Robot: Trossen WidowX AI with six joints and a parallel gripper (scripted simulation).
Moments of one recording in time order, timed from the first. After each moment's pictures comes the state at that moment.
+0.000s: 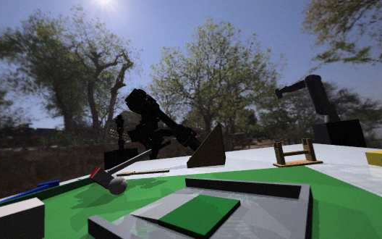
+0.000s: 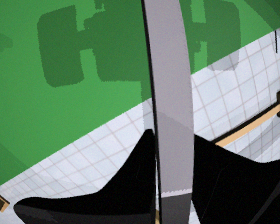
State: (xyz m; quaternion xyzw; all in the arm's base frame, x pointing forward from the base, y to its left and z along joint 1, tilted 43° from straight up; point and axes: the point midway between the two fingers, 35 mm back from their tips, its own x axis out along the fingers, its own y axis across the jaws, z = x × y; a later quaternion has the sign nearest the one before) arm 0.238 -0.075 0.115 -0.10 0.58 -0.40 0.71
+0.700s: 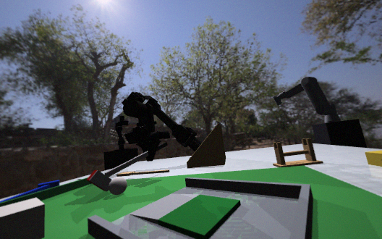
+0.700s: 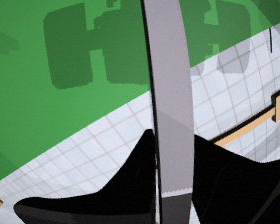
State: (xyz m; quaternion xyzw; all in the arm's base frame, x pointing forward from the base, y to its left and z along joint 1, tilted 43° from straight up) arm 0.229 -0.093 0.123 -0.10 0.58 -0.40 0.70
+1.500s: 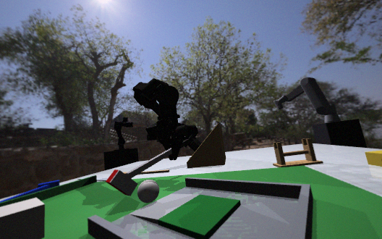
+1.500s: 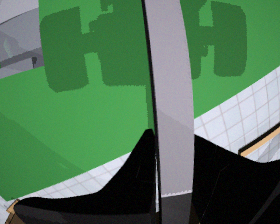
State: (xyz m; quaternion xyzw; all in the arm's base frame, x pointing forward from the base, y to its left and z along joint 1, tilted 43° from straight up) arm 0.282 -0.010 0.049 -0.11 0.58 -0.40 0.71
